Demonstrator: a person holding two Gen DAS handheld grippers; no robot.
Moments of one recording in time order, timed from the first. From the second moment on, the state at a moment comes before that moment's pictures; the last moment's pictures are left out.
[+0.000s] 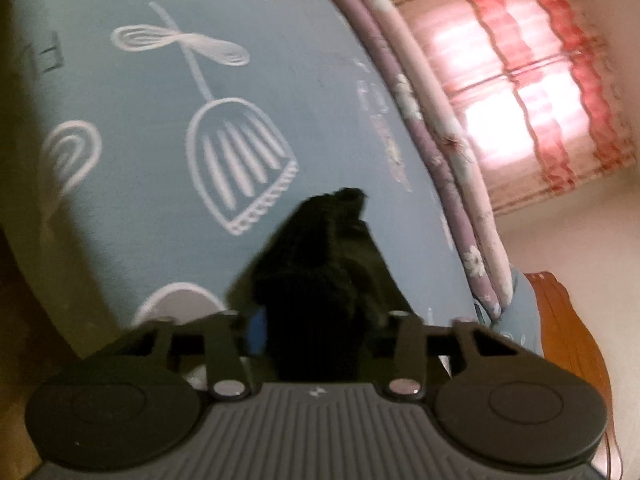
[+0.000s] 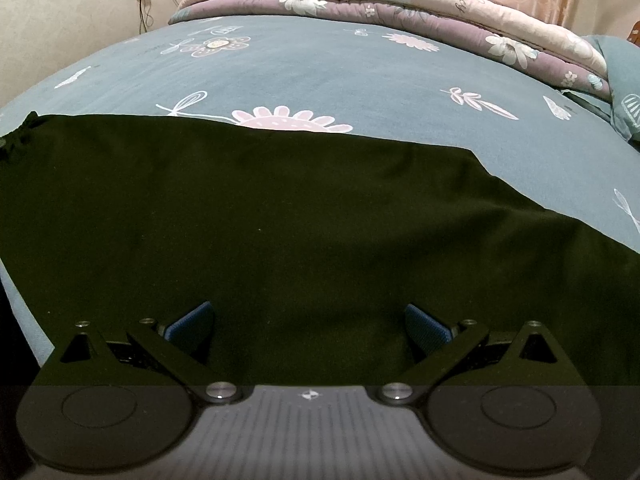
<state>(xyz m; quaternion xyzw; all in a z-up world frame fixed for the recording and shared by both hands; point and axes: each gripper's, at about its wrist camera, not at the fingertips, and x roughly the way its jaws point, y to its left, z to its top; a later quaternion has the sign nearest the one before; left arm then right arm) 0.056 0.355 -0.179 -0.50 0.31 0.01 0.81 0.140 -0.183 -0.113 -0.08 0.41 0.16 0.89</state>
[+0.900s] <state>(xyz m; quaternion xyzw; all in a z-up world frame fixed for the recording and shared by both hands) 0.070 0.293 -0.090 -0.34 0.35 0.06 0.87 0.120 -0.186 -0.090 -0.06 0.34 0.20 0.92</state>
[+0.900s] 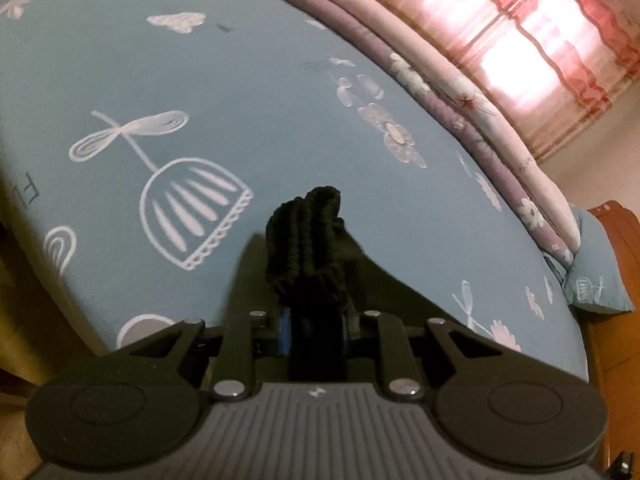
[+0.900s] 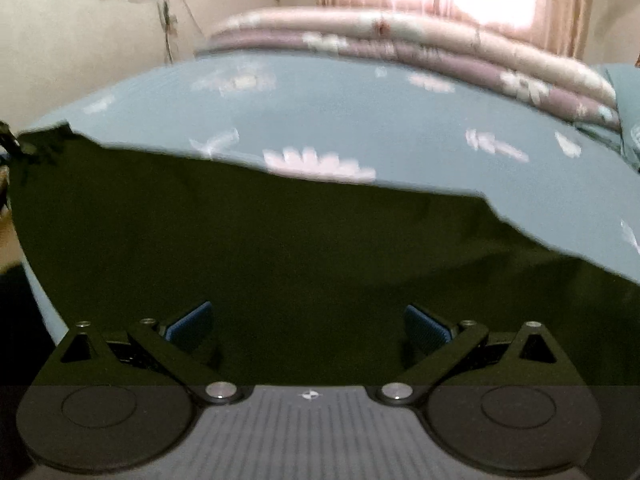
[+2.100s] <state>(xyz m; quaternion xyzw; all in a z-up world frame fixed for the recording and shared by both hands) 0.147 0.085 -0.011 -0.27 0.38 -0.17 0.87 0.131 -0.269 -0.071 0.10 0.33 0.10 0.93</state>
